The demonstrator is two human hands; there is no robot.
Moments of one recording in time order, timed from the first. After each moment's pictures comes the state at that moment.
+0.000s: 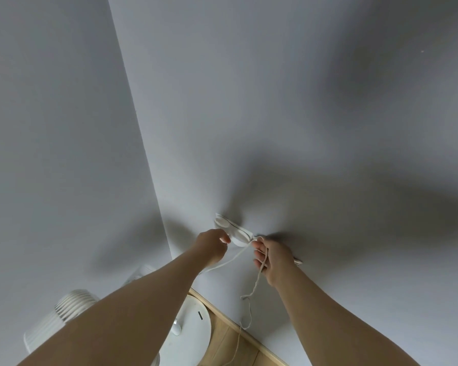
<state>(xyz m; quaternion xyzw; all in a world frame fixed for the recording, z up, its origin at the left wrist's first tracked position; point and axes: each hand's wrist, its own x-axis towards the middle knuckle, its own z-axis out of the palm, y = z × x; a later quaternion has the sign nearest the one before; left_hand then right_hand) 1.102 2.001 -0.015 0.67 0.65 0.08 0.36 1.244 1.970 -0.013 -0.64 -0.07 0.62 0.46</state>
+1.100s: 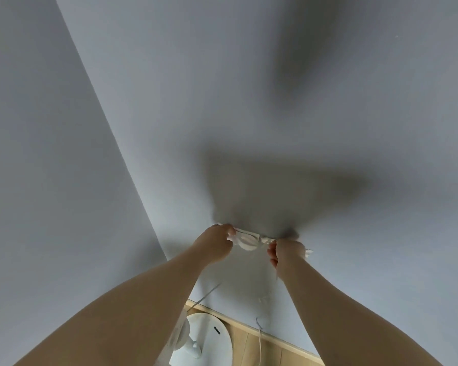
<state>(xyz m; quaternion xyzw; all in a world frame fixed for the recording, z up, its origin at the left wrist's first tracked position) 1.080 2.034 0.006 0.81 0.52 0.00 0.28 1.233 1.974 -0.014 -0.74 -0.04 0.47 0.48</state>
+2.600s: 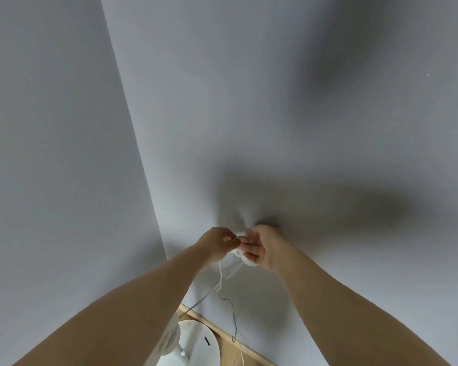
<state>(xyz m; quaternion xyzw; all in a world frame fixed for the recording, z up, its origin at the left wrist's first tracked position) 1.084 2.034 0.027 0.68 0.58 0.12 0.43 1.204 2.007 0.042 -0.65 -0.12 0.62 0.42</state>
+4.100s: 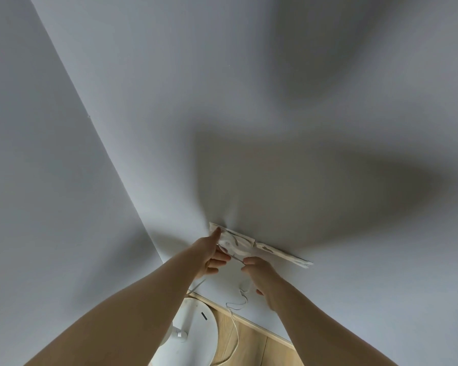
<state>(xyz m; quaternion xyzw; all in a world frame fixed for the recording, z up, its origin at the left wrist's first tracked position) 1.101 2.054 -0.044 0.38 0.62 0.07 0.68 1.217 1.973 -0.038 -0.75 -0.27 0.57 0.23</state>
